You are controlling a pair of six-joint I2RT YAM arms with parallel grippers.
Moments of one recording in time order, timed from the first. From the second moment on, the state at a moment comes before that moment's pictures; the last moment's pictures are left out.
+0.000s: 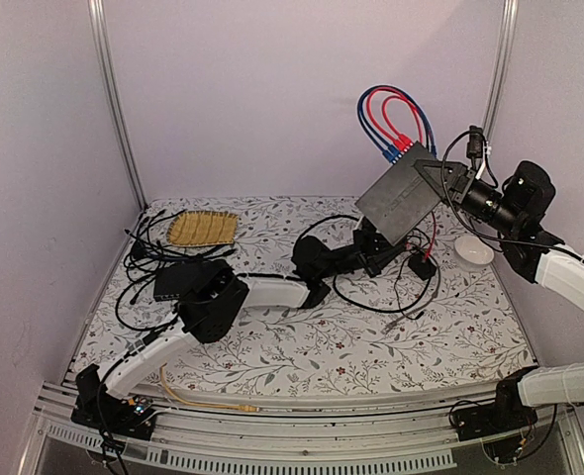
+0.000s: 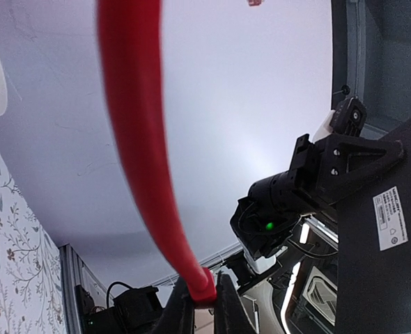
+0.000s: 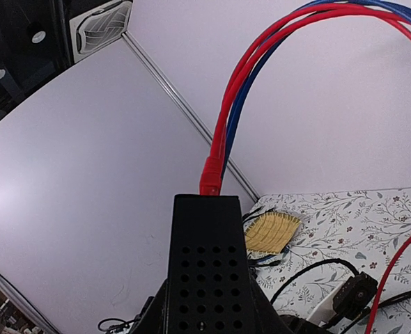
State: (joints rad) left arm -0.92 2.91 2.29 1.29 0.64 -1.80; right arm 0.30 1.10 0.85 0.48 -0.58 0.78
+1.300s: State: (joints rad) left arm -0.93 2.70 1.91 1.00 0.69 -1.67; right arm 0.30 1.10 0.85 0.43 -0.56 0.78
